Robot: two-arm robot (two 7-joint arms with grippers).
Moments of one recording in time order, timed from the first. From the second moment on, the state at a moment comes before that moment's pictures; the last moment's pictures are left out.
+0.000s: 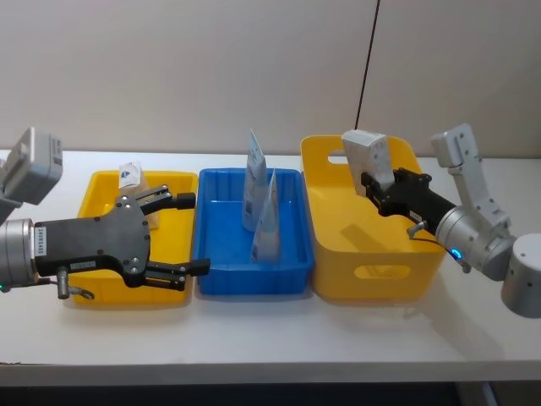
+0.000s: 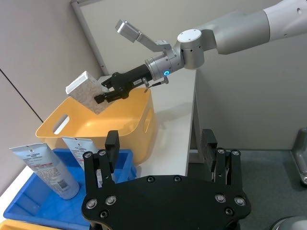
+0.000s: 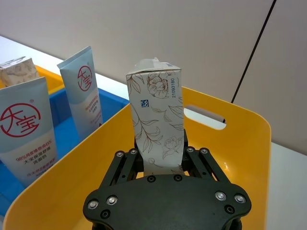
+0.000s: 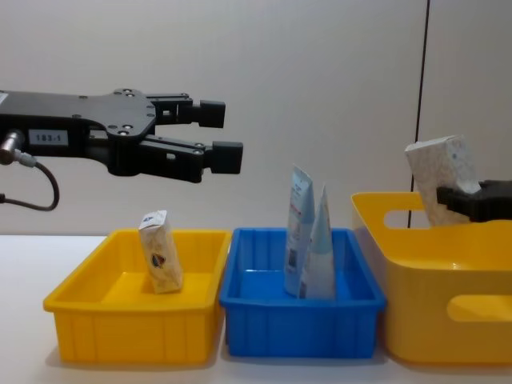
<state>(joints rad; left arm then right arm) -0.54 0.64 0.50 -1.50 -0.57 -0.06 -1.05 0.64 0.40 -0.45 -0.91 0.42 -0.11 0.40</state>
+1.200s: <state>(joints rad) -0.54 0.64 0.50 -1.50 -0.57 -0.06 -1.05 0.56 0.40 -0.40 -1.07 0.43 -0.05 0.38</state>
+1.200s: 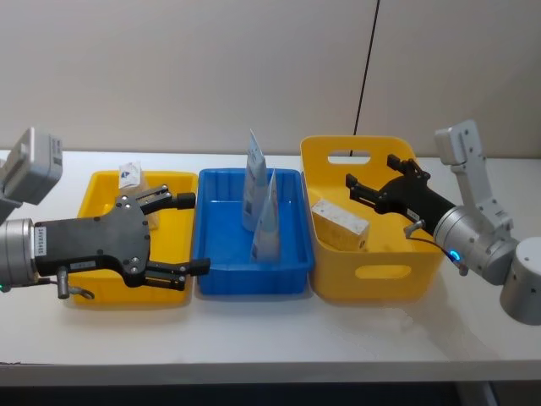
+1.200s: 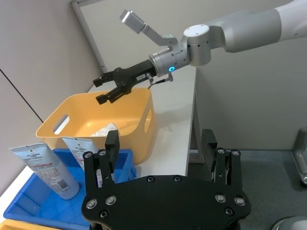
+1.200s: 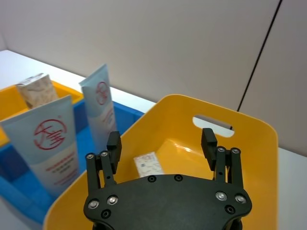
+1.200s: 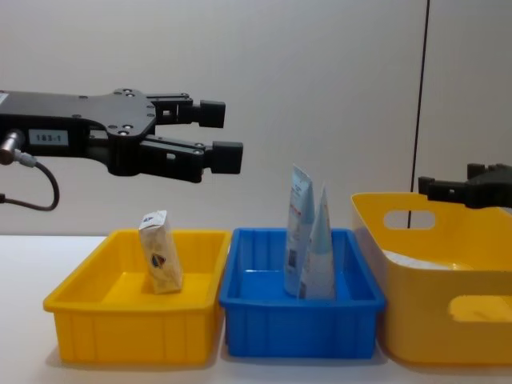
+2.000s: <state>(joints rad) -0.54 0.64 0.50 -1.50 -0.57 -0.06 -1.05 0.34 0.45 -0.38 -1.45 0.48 0.08 0.36</state>
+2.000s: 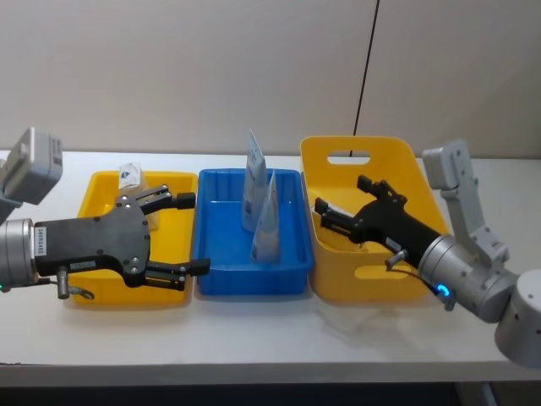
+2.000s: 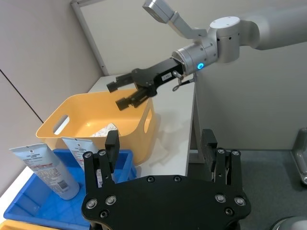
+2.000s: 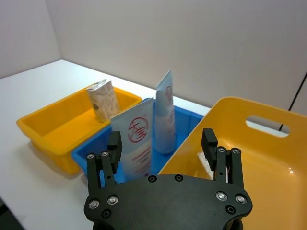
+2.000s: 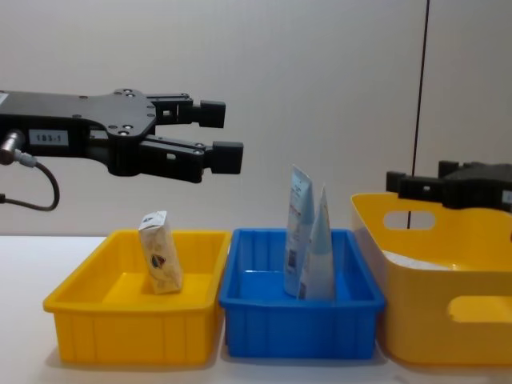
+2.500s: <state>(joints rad) -0.54 0.64 0.50 -1.50 -0.57 -0.06 -1.05 0.30 0.41 -0.40 -1.48 0.43 0.10 0.30</state>
